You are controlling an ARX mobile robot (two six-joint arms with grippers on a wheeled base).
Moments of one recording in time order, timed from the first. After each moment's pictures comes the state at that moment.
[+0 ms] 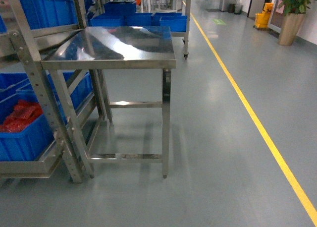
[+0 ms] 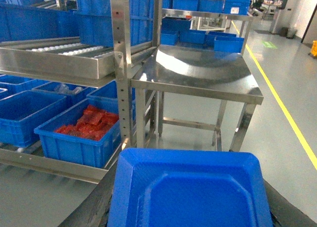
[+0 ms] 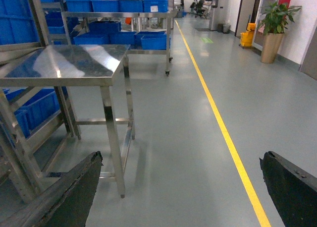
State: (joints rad) left arm -0.66 0.35 0.28 0.03 -0.87 -0.07; right arm 0.00 0.01 0.01 0.00 0.00 0.00
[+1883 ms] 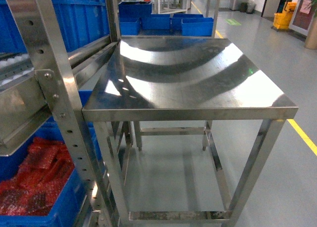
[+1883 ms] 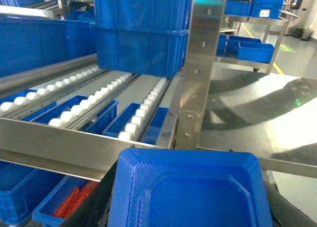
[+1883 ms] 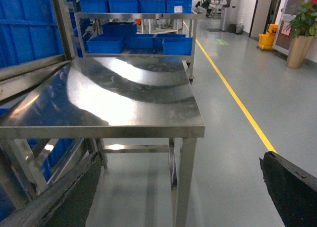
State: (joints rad) left arm -0.66 0.35 0.28 0.02 -0.87 -0.07; right arm 0.00 0.01 0.01 -0.01 0.00 0.00
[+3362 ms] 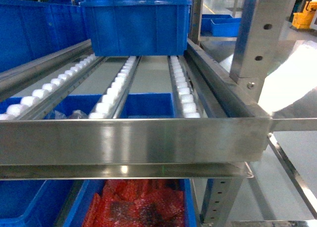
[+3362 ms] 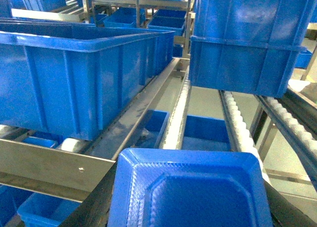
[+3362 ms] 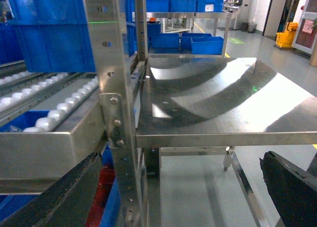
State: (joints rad) left arm -0.66 0.35 0.28 0.03 -0.87 -0.07; right arm 0.00 0.01 0.01 0.00 0.00 0.00
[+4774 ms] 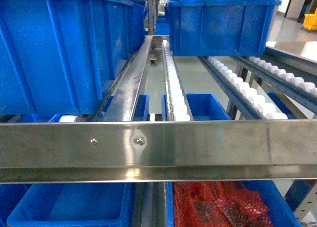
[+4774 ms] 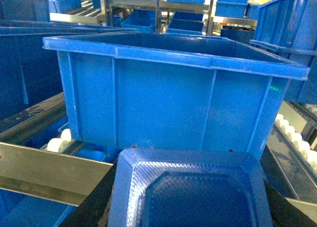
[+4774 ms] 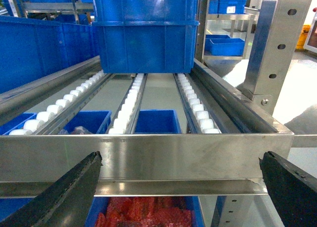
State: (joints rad) left arm -0.66 0.35 0.28 0.03 -0.87 -0.07; right arm 0.00 0.01 0.01 0.00 0.00 0.00
